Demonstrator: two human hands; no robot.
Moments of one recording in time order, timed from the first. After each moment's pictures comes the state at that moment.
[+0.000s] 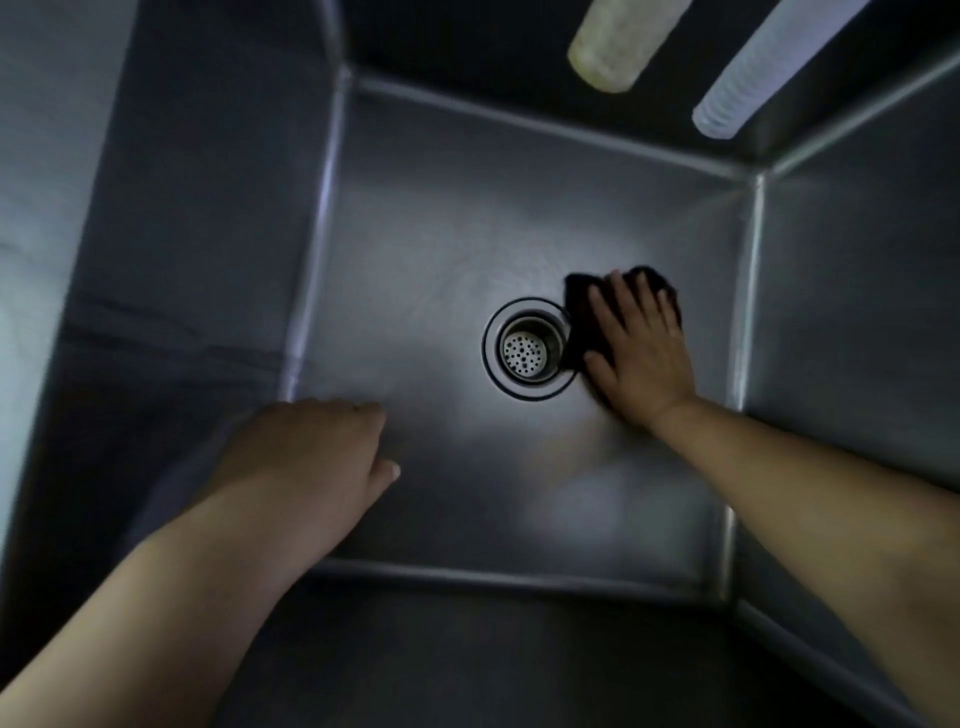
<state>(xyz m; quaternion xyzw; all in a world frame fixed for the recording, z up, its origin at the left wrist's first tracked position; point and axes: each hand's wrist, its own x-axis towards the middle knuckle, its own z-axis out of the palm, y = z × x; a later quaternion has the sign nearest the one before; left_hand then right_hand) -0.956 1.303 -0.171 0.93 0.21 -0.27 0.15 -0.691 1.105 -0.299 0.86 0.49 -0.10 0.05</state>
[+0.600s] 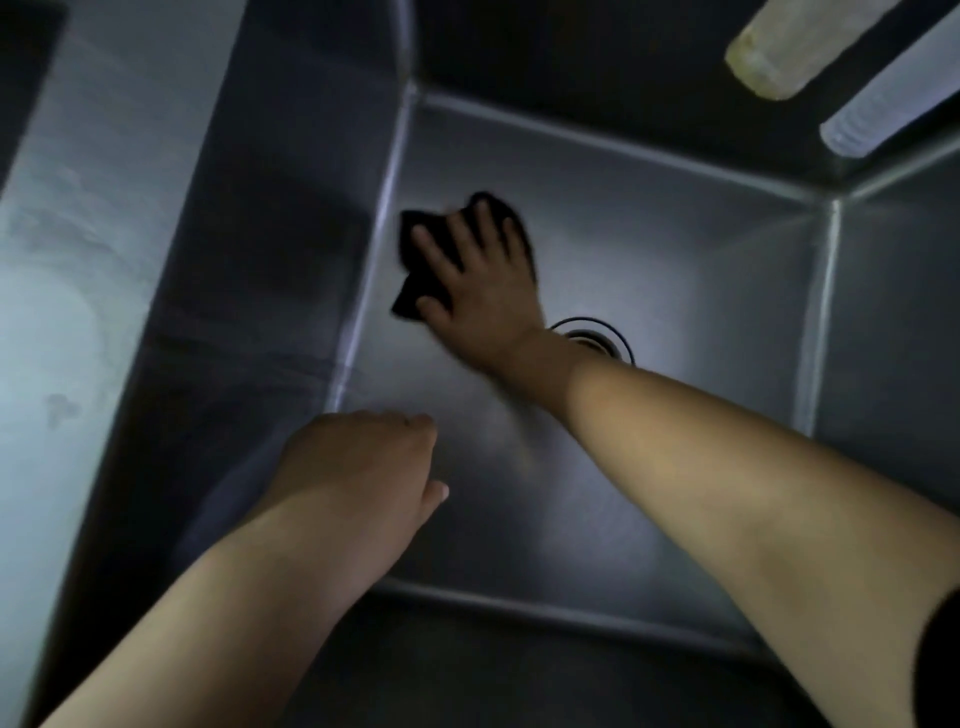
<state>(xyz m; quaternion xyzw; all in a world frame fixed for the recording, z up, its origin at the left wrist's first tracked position) -0.957 1.303 -0.173 0.92 0.23 -0.27 0.18 -0.780 1.302 -0.316 0.80 0.60 -0.06 0.01</state>
